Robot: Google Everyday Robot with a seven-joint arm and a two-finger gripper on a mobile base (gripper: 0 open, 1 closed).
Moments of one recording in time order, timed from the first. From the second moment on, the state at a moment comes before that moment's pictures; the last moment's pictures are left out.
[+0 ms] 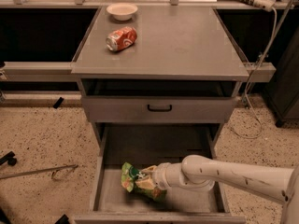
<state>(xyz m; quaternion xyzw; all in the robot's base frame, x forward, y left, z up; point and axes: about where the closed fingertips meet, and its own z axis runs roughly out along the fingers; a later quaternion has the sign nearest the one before) 0.507 0.019 0.421 -0.45 0.78 0.30 0.33</state>
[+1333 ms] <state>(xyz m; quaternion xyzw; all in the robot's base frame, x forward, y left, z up) 0.507 0.019 0.421 -0.45 0.78 0.30 0.33</state>
